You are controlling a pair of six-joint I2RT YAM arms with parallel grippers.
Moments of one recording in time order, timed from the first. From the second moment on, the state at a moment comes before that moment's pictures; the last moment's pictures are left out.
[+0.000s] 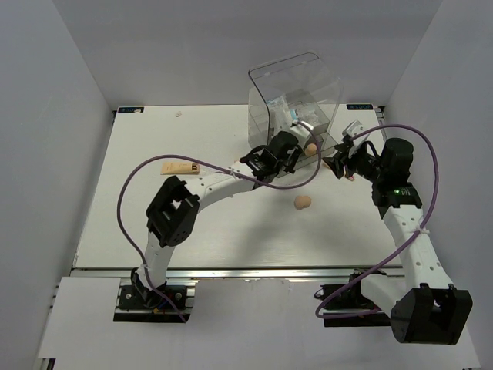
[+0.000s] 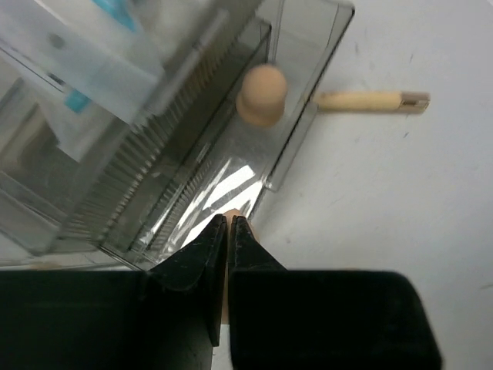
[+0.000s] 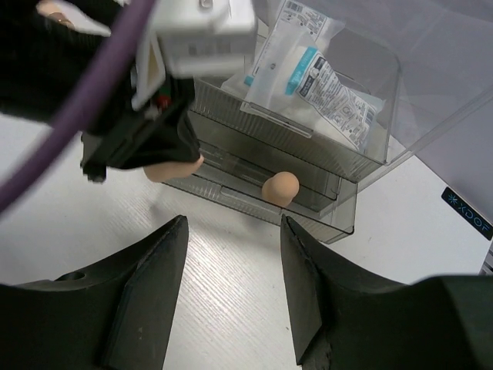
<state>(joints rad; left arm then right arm) -0.87 2.04 1.68 -0.07 -0.24 -0.10 0.01 1.02 0.87 -0.11 -0.70 -0.45</state>
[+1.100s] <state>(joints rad) -0.87 1.89 1.58 -0.04 -0.40 -0.14 -0.01 1.14 0.78 -0.40 -0.81 -0.85</state>
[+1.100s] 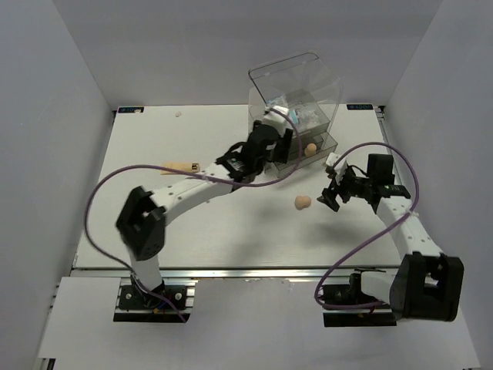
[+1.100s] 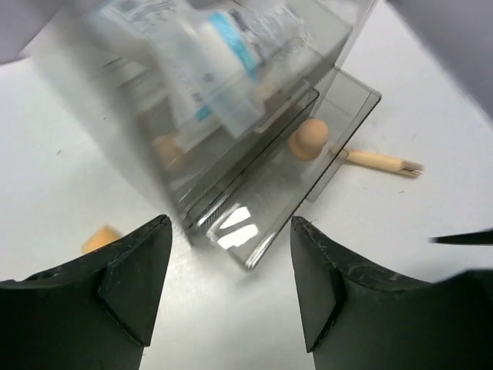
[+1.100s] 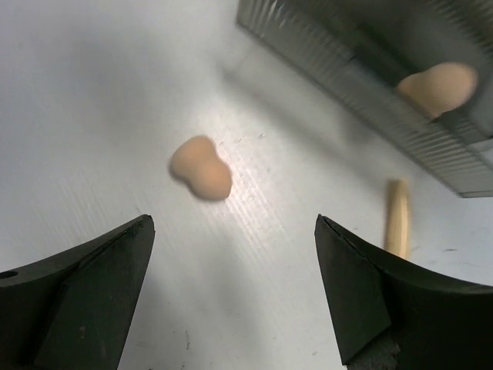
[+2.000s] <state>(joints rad) -0.43 1.31 0.76 0.05 -0.17 -1.01 0.27 1.69 0.93 -0.44 -0.62 -1.32</state>
